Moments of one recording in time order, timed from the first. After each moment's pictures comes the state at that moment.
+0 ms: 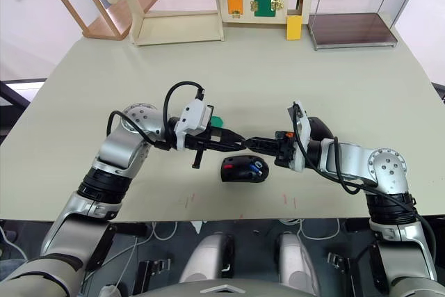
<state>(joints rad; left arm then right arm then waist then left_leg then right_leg) -0.63 0.56 -0.25 0.05 -0.31 0.20 -1.38 -0.44 -0.46 -0.02 -0.11 1.95 1.20 -0.25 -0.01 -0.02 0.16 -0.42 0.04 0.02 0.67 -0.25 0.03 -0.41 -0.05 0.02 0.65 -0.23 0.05</state>
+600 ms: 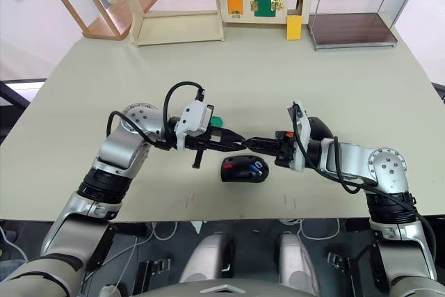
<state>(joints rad) -0.63 0.56 -0.25 0.05 -0.29 0.17 -1.38 -0.45 -0.46 -0.02 -0.10 1.95 1.21 -0.25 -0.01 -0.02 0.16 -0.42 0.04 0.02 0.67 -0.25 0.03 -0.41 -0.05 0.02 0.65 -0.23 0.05</state>
